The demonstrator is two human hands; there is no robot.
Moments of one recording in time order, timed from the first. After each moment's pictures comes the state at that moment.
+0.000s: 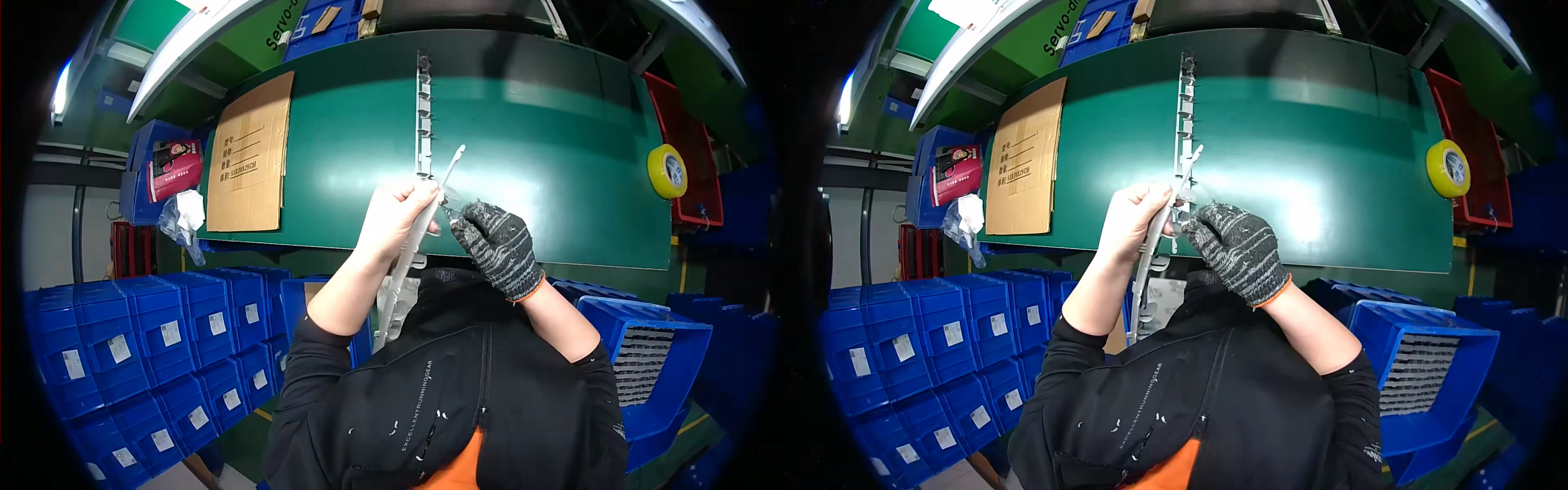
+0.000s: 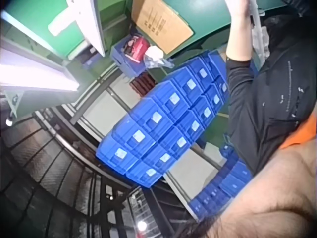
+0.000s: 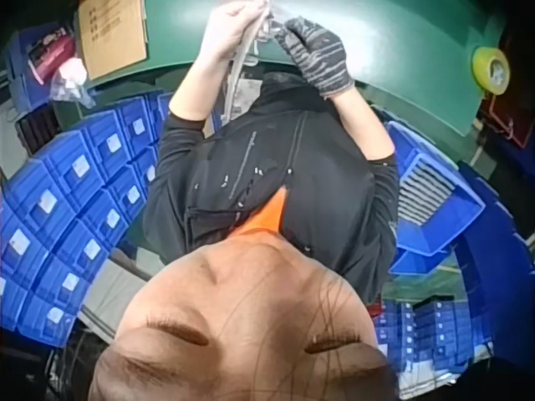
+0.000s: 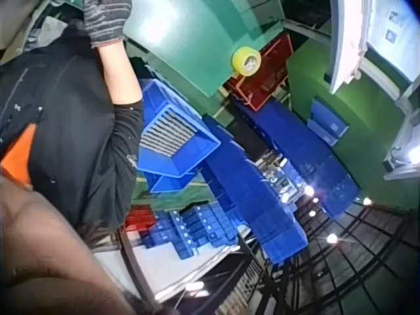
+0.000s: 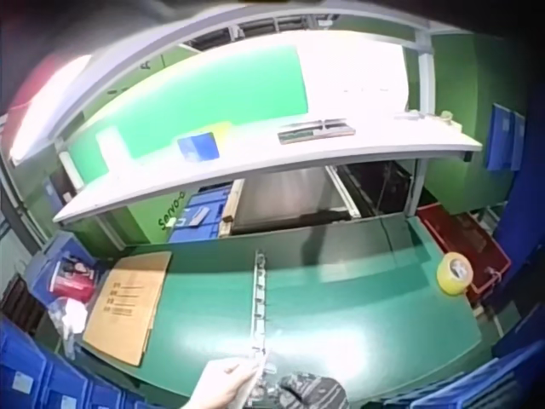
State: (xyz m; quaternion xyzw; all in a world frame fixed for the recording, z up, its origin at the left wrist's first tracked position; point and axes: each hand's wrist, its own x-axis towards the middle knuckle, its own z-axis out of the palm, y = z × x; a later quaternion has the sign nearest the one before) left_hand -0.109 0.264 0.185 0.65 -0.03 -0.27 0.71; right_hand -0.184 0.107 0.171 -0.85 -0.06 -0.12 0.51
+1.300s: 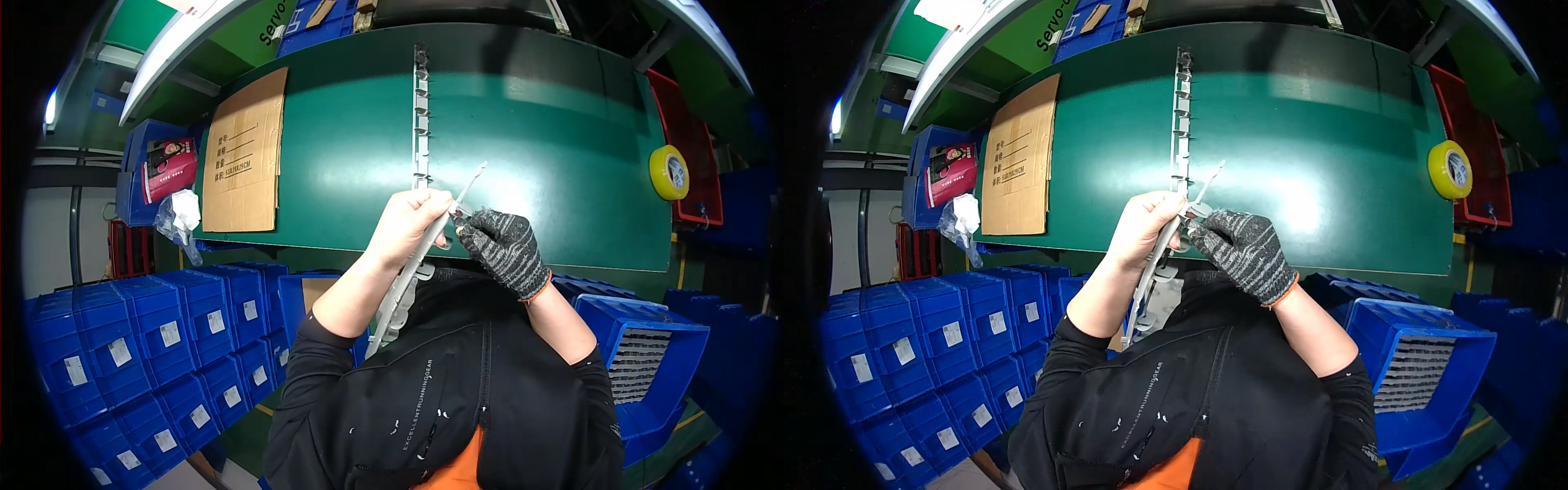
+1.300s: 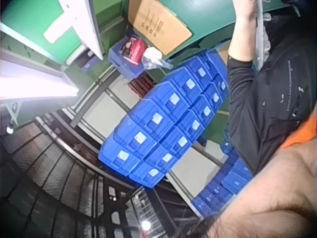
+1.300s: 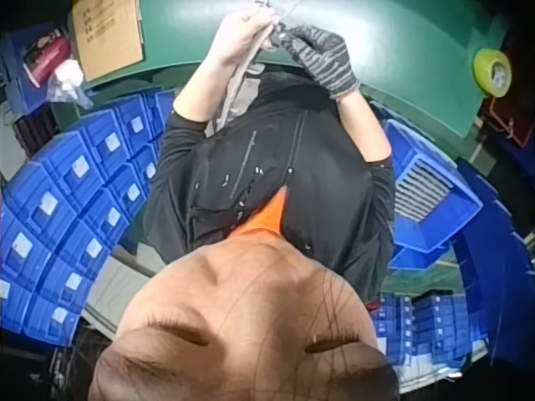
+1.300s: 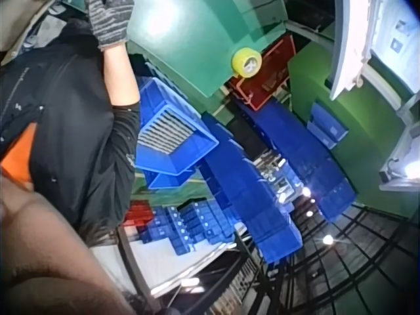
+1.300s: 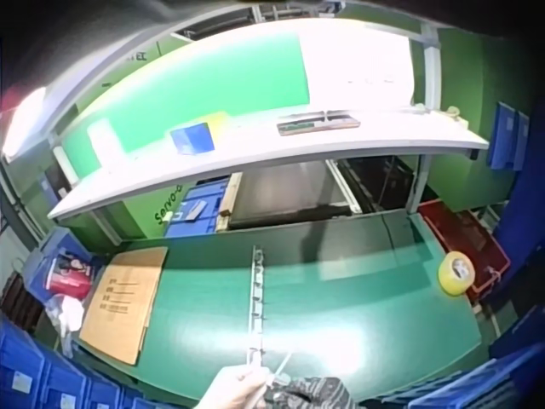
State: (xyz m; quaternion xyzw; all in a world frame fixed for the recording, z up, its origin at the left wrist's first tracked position) left_hand -0.106 0.255 0.173 0.58 -0.03 -0.37 0.73; right_hand -0.179 0.093 0.167 -0.79 -0.01 0.00 0.61
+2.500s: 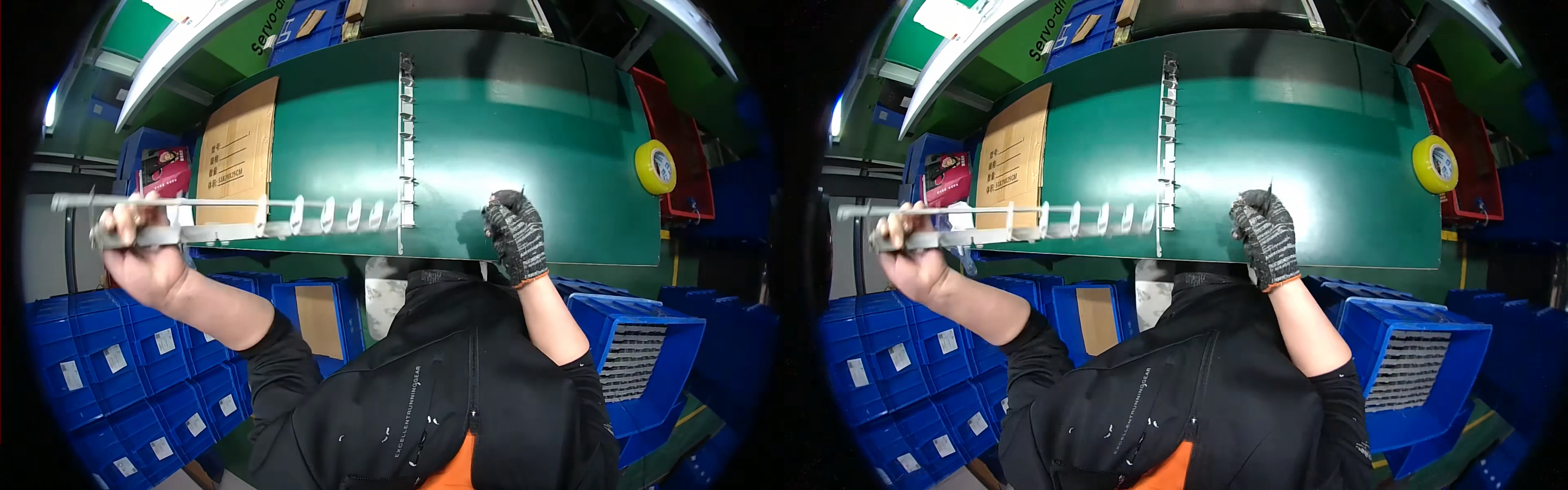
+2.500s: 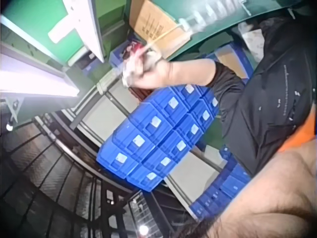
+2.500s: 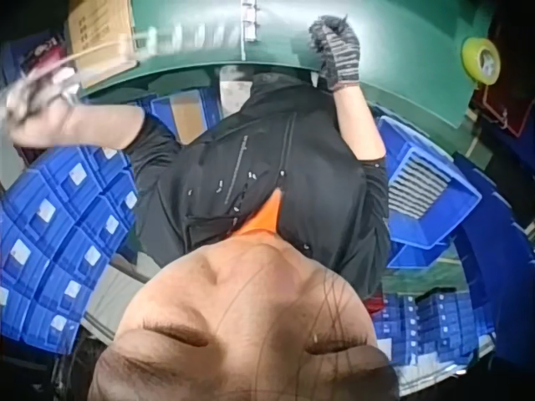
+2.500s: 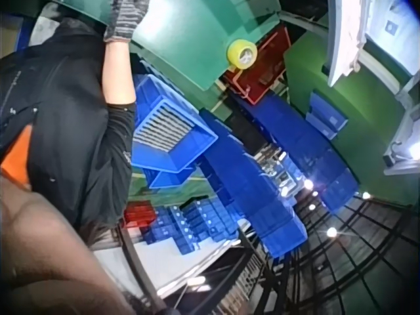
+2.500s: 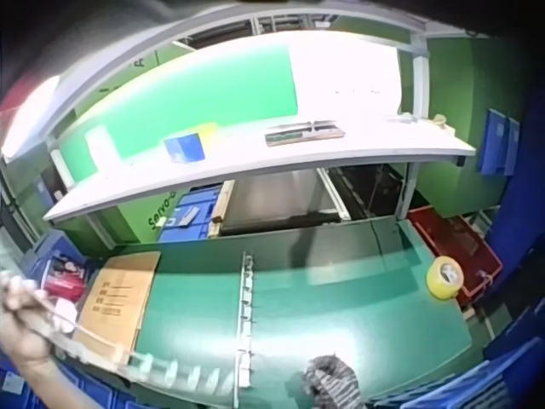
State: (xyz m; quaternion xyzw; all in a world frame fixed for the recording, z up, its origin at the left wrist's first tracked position) left_hand -0.078 0.415 0.345 0.43 -0.21 0.13 0.87; right_hand -0.183 0.075 0.113 -0.45 0.24 -0.06 0.86
